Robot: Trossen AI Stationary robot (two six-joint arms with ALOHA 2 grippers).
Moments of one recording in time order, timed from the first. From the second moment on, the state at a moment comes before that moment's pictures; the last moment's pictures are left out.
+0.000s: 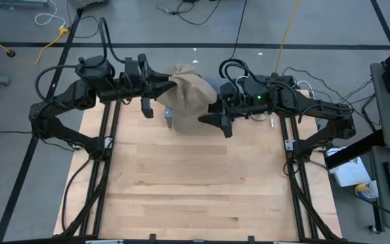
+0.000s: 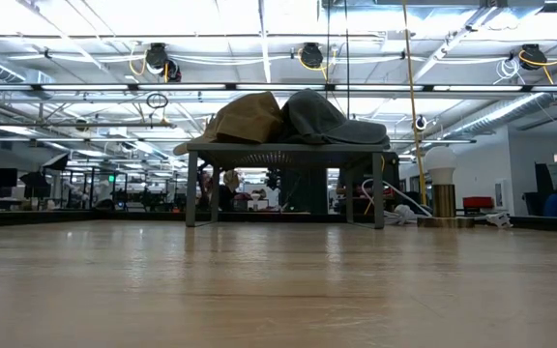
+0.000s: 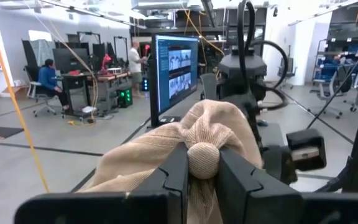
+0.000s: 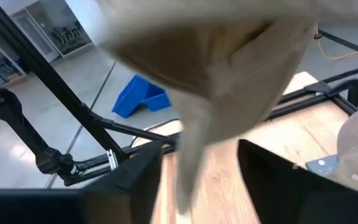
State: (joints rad) left arm 0.15 1.27 1.68 -0.31 -0.01 0.02; right arm -0.07 1.45 1.71 -0.49 -0.13 0.38
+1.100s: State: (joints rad) left arm 0.23 1.25 1.68 -0.10 0.05 -0.50; right arm -0.09 1.19 1.71 -0.47 -0.01 0.09
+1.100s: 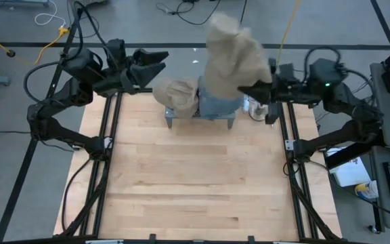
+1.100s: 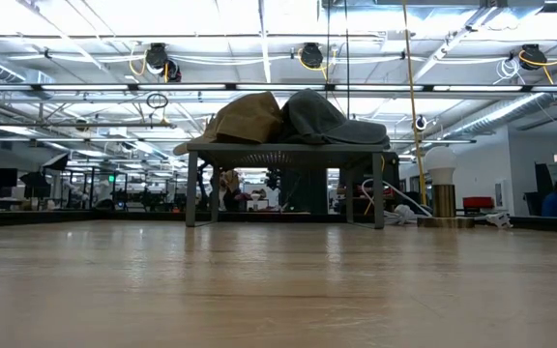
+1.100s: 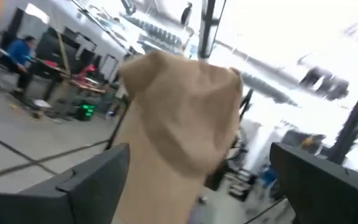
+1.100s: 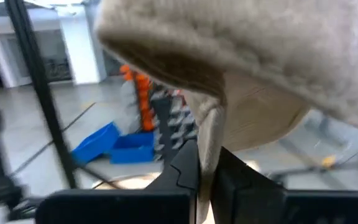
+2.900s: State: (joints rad) left arm 0.29 1.57 1.68 0.60 0.27 -1.13; right arm -0.15 1.31 1.71 0.01 -0.07 -0.23
